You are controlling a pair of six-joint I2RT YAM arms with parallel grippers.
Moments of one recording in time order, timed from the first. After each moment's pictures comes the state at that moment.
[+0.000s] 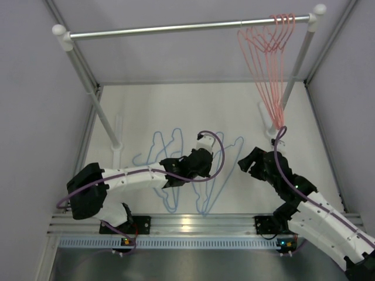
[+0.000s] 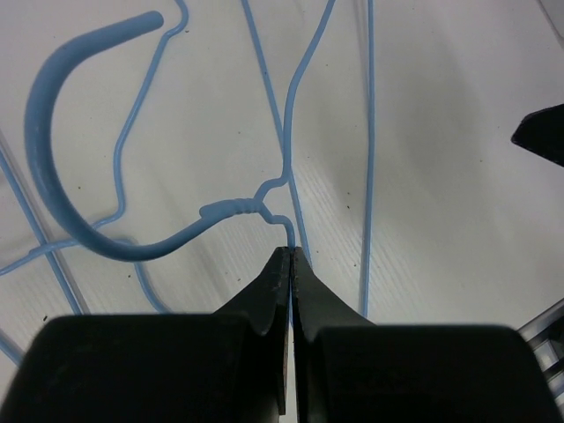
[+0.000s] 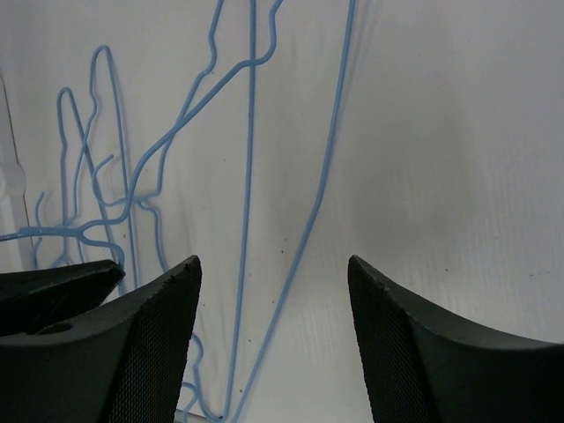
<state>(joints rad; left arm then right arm) -1.13 1.46 0.92 -0.14 -0.38 -0.57 0.60 0.60 0.46 -0.48 0.22 0.89</state>
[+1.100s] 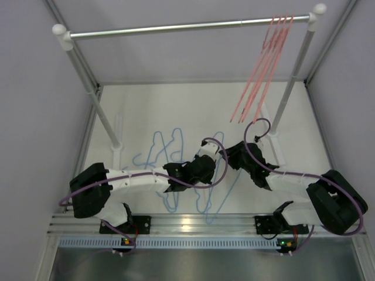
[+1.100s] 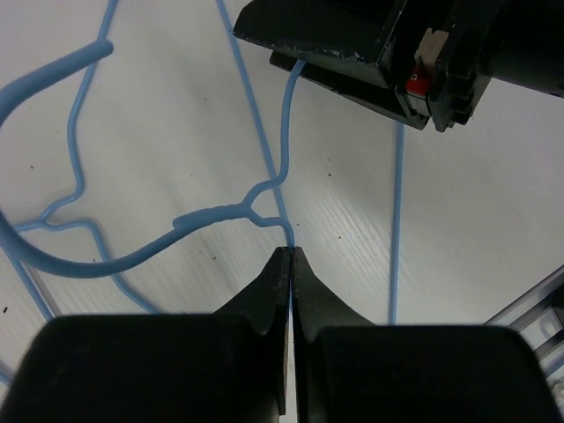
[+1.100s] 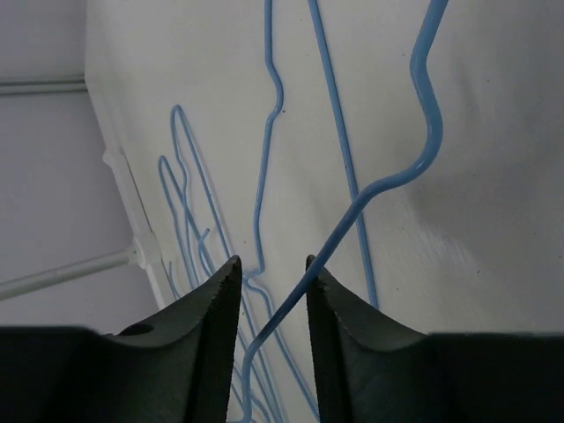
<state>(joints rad) -1.18 1.48 0.89 -0.12 -0.37 -0.58 0.62 1.27 0.37 0.37 0.14 1.32</state>
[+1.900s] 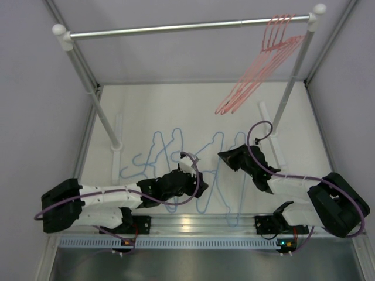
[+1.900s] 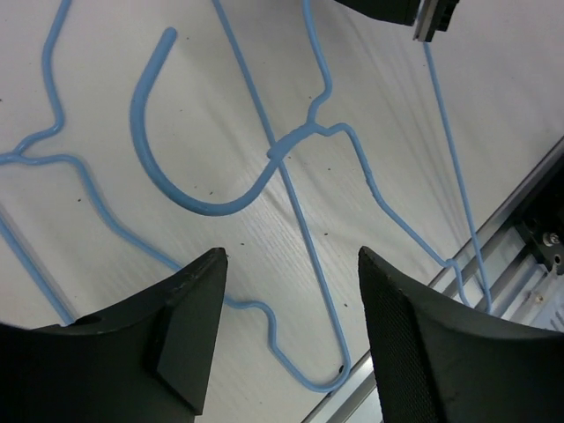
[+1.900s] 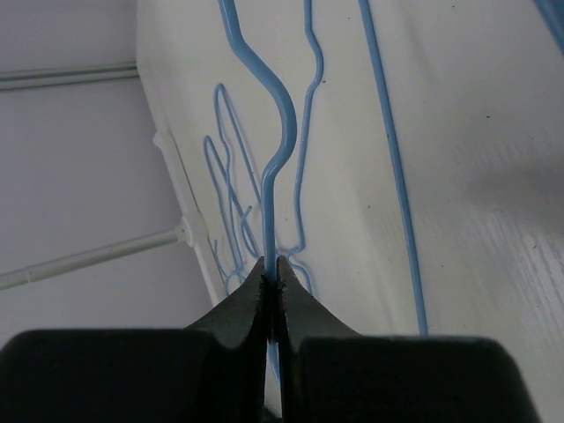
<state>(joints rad) -1.19 1.17 0.47 0.18 -0.28 -0.58 0.62 1.26 0.32 0.48 0.09 1.43</state>
